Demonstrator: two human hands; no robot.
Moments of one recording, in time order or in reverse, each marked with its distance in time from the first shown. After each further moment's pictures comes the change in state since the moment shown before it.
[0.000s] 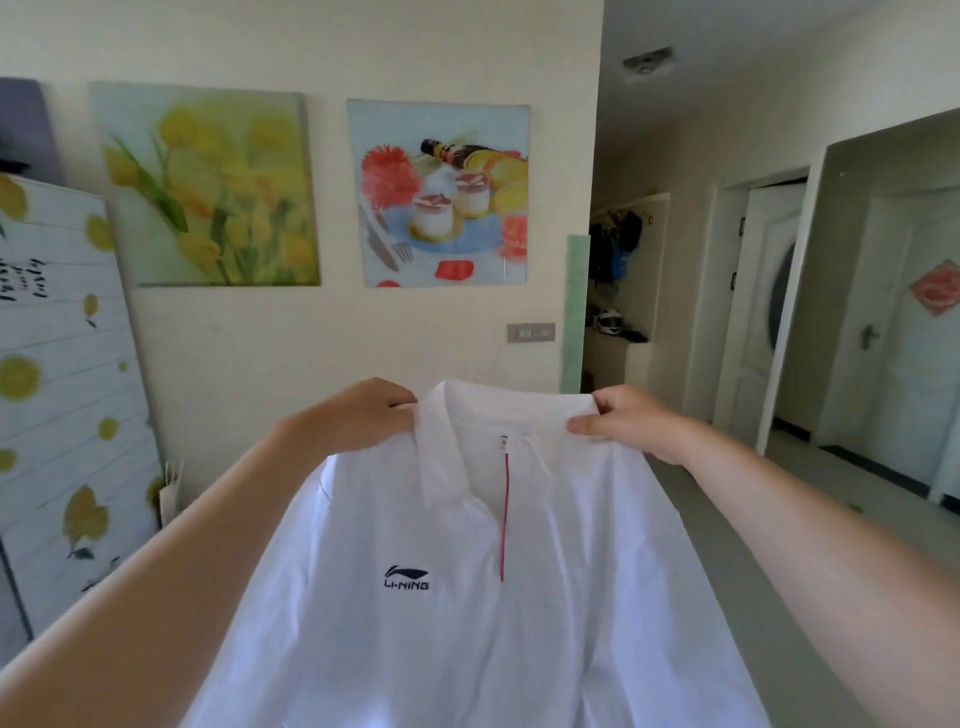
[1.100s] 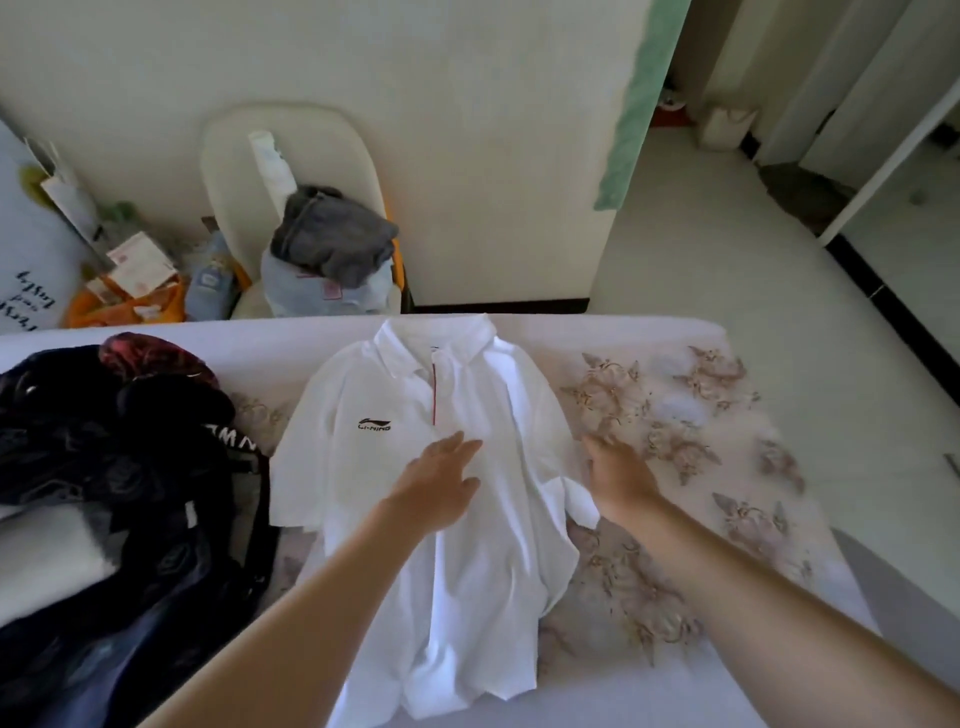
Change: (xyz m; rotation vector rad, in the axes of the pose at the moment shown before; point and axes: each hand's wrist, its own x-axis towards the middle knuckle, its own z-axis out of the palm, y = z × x) left_hand 0.060 -0.202 0.476 0.052 -0.574 -0.335; right_hand 0.071 0.425 0.299 -0.566 -0.352 0.394
